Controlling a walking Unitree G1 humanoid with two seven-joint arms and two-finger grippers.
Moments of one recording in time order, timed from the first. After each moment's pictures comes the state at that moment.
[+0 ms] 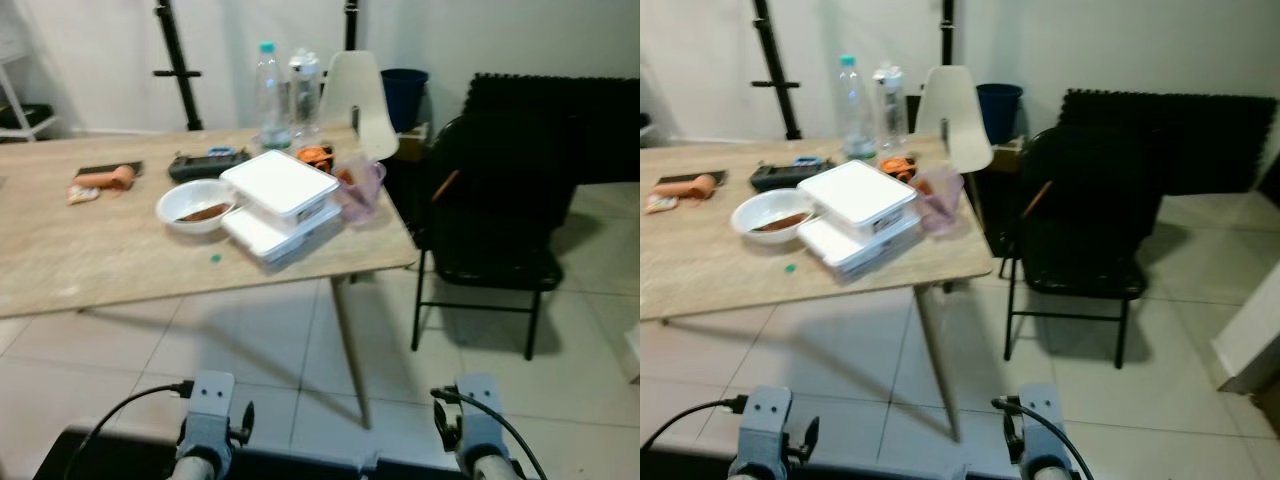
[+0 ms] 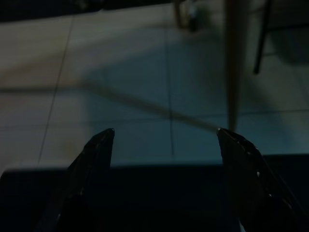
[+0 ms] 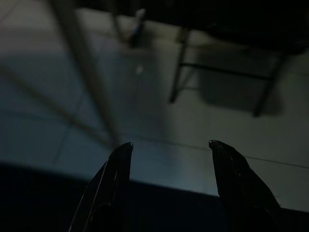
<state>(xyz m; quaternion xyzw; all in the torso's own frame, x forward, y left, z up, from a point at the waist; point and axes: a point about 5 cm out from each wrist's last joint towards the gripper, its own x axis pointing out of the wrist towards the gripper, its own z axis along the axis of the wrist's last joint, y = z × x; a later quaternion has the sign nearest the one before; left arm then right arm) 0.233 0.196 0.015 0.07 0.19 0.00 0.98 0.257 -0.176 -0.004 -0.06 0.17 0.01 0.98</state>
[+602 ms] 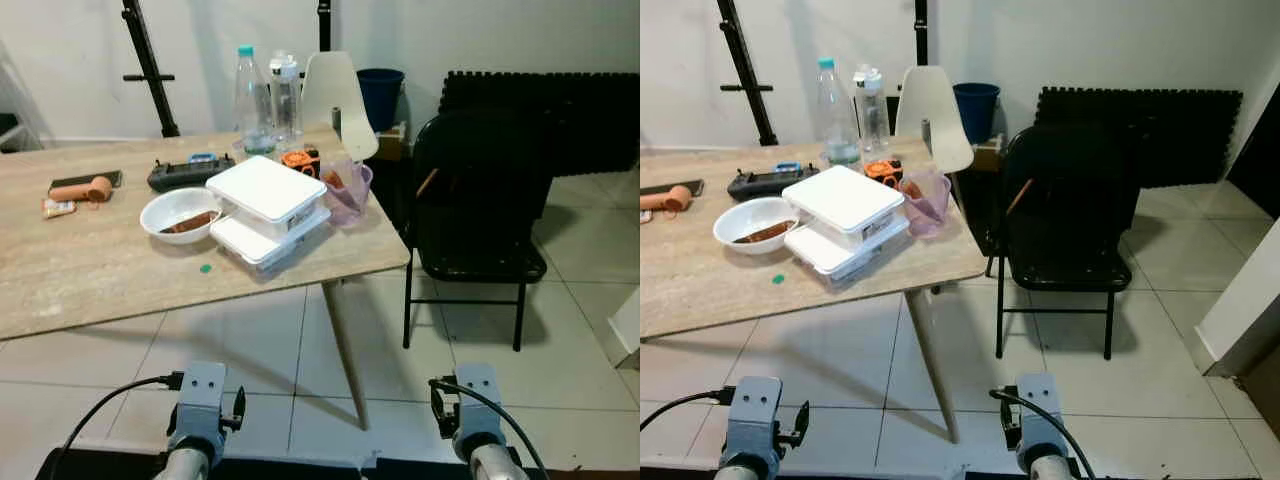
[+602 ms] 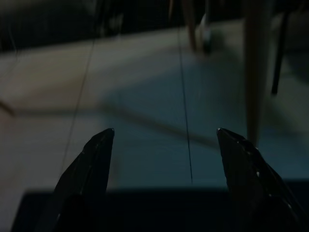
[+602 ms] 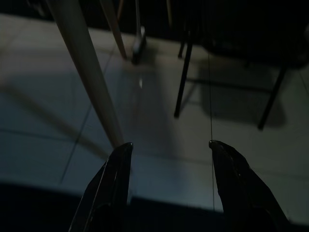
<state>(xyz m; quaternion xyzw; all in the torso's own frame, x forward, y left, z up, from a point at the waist) 0.240 0.201 0.052 0.09 0.11 0.03 0.99 0.271 -0.164 0.018 -0.06 0.12 0.02 0.99</state>
